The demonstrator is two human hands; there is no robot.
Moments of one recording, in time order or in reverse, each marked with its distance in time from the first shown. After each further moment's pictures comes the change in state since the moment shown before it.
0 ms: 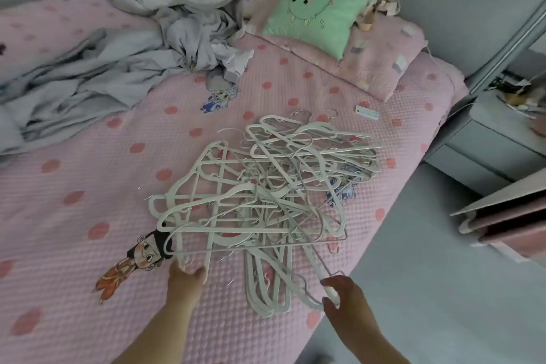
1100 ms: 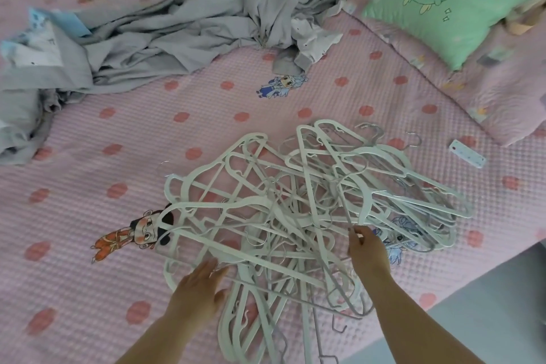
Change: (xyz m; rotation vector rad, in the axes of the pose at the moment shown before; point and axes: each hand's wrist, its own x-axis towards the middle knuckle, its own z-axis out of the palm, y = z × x) left_hand 0.013 0.029 0.069 0.920 -0.131 0.229; right_hand 0.232 -0.026 -0.077 0.161 0.004 -0.078
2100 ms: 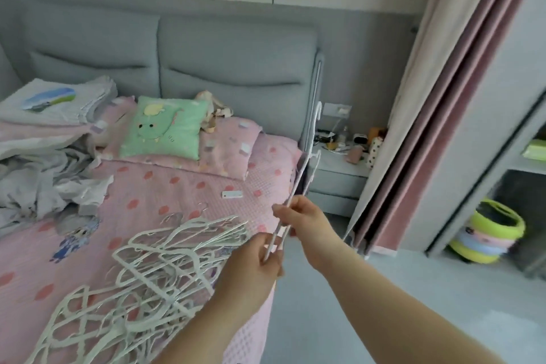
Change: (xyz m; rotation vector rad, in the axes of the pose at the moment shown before) left_hand -0.233 0.222 -0.110 -0.525 0.007 1.044; right_hand -0.292 -0.019 -0.179 0.956 0.524 -0.227
